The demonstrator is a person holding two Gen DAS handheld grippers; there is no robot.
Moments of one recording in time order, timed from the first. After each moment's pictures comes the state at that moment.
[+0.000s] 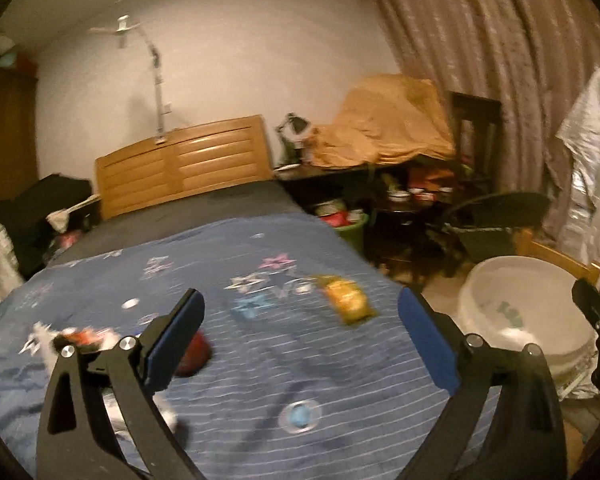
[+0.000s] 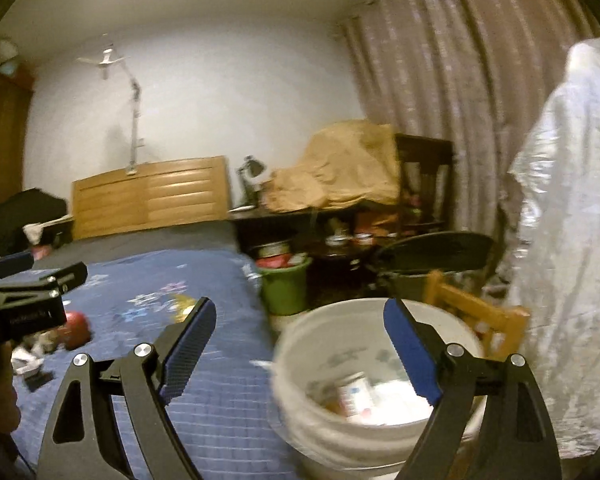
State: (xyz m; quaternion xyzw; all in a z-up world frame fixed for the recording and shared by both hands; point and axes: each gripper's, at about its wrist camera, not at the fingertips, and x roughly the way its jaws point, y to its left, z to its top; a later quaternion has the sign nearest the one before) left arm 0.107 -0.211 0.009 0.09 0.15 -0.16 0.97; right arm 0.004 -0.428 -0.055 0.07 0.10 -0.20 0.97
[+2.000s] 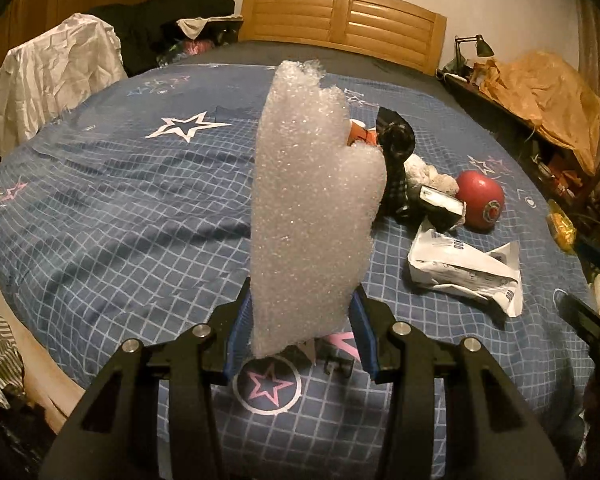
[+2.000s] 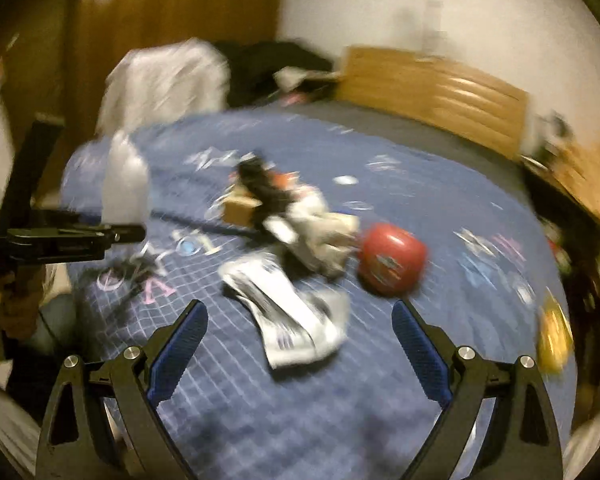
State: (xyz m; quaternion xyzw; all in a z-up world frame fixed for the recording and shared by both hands) left arm 0.140 0.123 -0.064 -0.08 0.40 0.02 0.91; right arm 0.204 -0.117 -0.052 -0.13 0.31 0.29 0.89
